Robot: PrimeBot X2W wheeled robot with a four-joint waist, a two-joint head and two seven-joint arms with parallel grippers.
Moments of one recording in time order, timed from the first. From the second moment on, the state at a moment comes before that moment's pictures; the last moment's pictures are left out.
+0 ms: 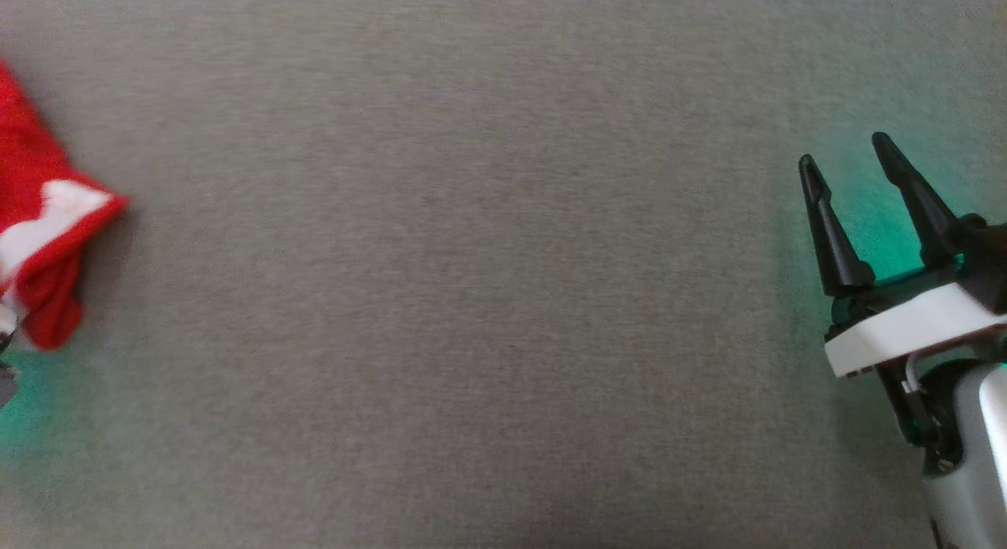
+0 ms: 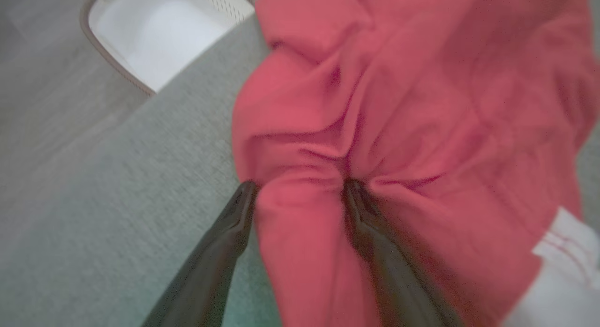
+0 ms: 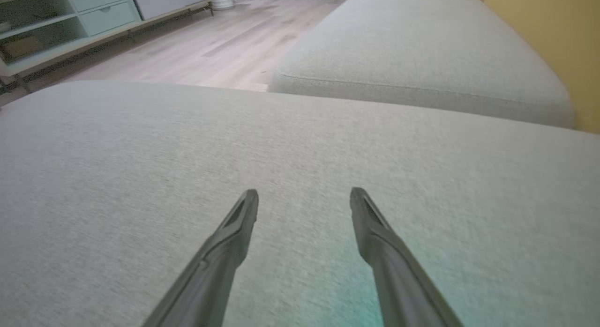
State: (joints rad) left arm -0.41 0.47 0.11 0.43 -0.82 0.29 0.50; right arm -0.18 -0.27 0.10 -0.10 0.21 0.12 0.10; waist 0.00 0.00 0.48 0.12
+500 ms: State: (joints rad) left arm -0.36 0.53 0.11 0.34 -0.82 0.33 0.58; right arm -0.19 -0.25 0.10 -0.06 0.22 0.12 0.05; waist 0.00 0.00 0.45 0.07
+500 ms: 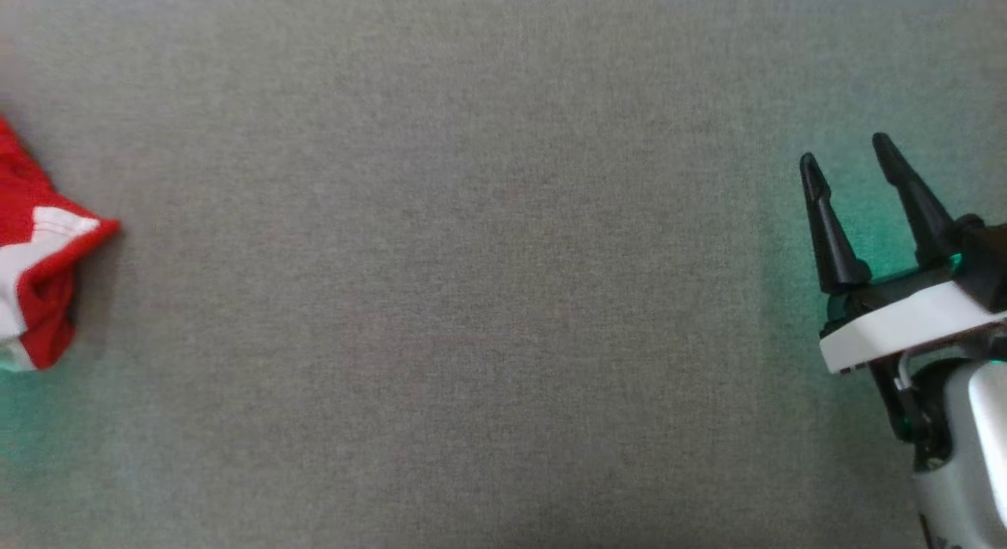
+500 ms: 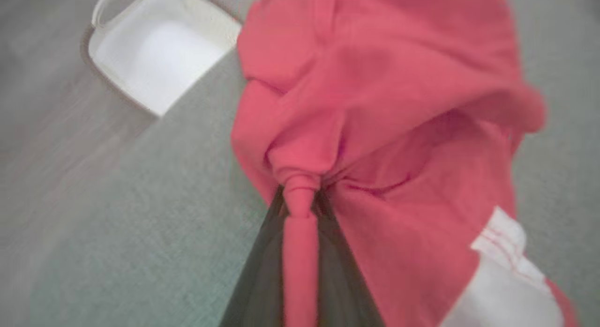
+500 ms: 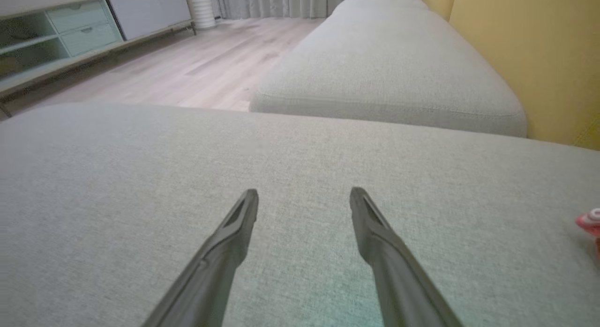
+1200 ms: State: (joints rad) left arm -0.67 0.51 -0.26 -0.12 -0.70 0.14 0.59; right arm -0.11 -0.14 0.13 0.05 0.24 0.12 0.02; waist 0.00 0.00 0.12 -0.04
